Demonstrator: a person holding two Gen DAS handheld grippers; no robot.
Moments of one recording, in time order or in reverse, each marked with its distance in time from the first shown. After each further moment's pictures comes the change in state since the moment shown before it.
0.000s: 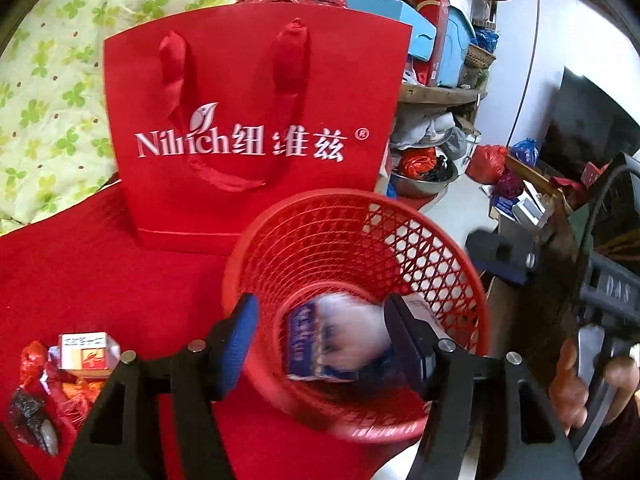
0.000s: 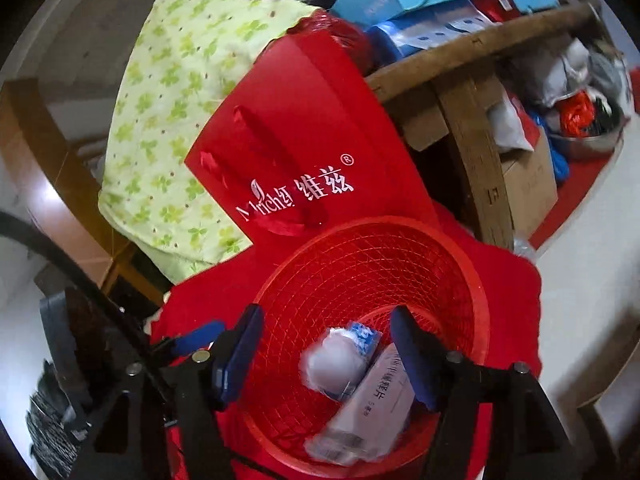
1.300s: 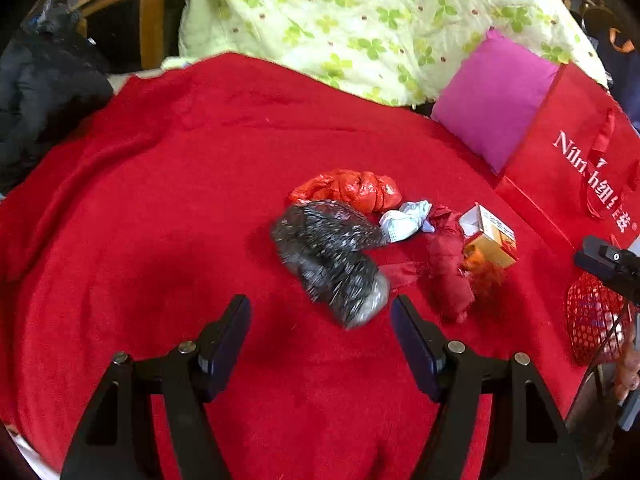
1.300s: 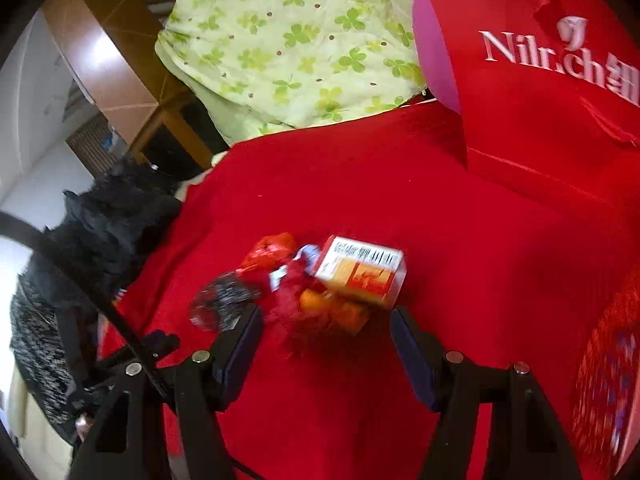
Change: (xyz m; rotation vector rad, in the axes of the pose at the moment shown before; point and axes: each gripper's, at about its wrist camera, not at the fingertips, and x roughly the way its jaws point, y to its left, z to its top) left arm -0.129 0.330 -0.211 -0.625 0.031 0.441; right arm 0.230 0.218 -0.109 -0.370 0.398 0.132
